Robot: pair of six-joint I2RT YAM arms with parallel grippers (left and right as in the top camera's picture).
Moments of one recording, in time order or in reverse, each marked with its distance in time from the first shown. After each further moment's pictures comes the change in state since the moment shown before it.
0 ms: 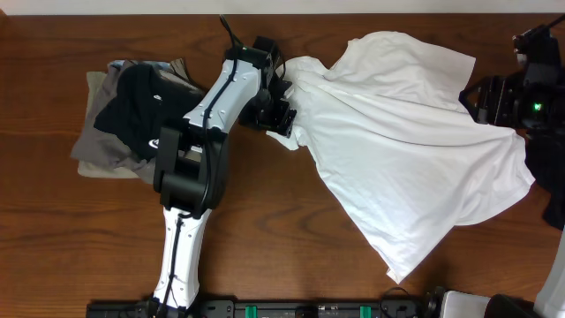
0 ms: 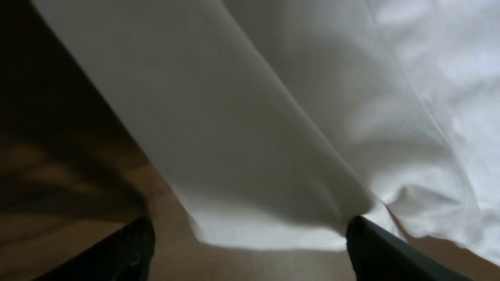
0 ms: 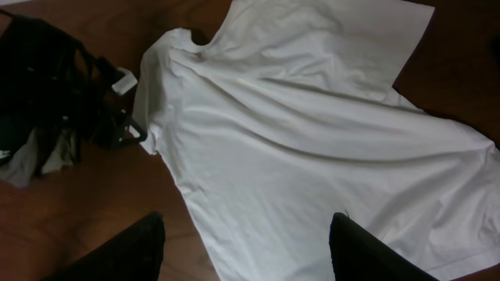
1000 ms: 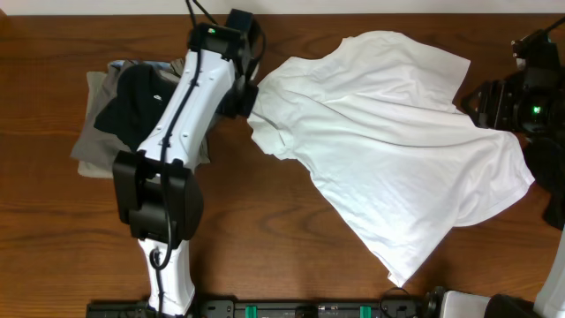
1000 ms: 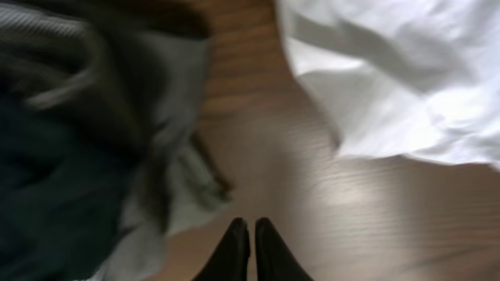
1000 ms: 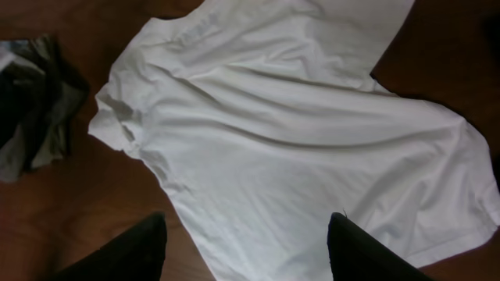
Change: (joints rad) left arm 0.046 -0.280 0.013 -0.232 -0.406 -0.045; right arm 0.000 0.000 -0.002 -0.034 0.038 -0.003
